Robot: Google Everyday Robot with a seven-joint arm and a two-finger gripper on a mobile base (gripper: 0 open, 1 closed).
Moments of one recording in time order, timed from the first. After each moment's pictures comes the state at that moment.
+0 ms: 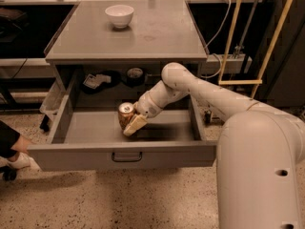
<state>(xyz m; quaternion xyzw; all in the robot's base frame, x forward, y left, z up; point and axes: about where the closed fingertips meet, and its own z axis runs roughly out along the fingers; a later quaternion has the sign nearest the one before) 0.650 0.078 0.622 -0.66 0.64 0.33 0.23</state>
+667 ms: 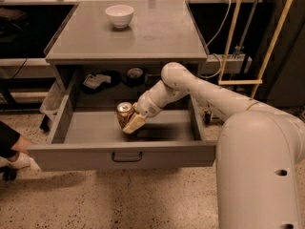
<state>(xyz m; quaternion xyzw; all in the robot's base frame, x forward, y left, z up) 0.650 0.079 0.623 -0.66 0.64 0.33 0.23</state>
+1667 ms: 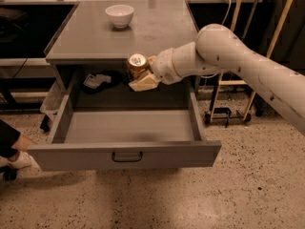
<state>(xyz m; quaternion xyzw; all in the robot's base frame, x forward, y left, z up) 0.661 0.030 0.834 -0.58 0.65 0.22 0.44</state>
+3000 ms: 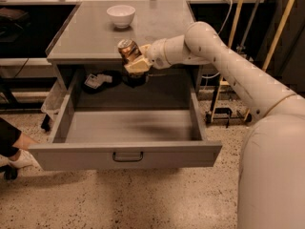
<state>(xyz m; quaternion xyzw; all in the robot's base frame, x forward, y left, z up) 0.774 0.051 0.818 -0.53 0.66 0.25 0.48</state>
